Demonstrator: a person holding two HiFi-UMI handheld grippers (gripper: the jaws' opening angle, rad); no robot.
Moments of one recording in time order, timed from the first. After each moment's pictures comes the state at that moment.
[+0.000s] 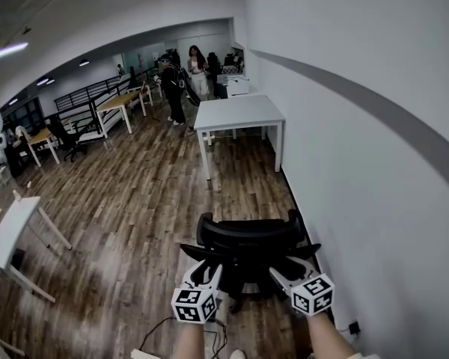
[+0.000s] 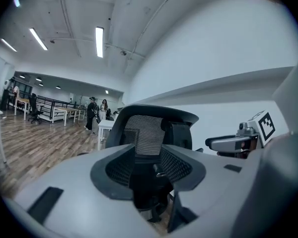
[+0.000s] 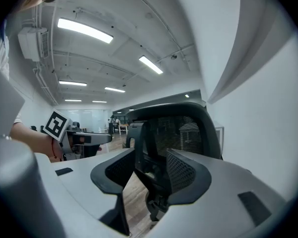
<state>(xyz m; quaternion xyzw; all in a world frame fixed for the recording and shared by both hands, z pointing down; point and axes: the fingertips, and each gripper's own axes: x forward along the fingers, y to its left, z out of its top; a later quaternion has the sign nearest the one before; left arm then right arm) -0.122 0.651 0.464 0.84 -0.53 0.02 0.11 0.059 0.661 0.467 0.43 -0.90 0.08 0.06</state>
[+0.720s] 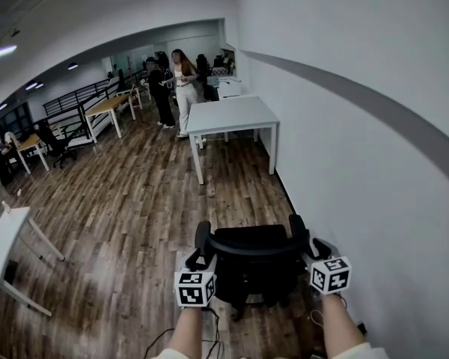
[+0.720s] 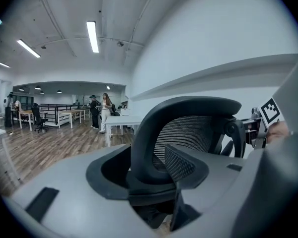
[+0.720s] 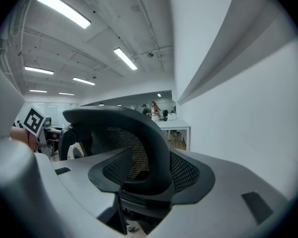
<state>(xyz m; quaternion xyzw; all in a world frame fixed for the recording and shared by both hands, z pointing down) -0.163 0.543 0.467 0.82 -0.56 0.11 0.11 0.139 0.555 0.465 0.59 -0.80 0.10 0.09</state>
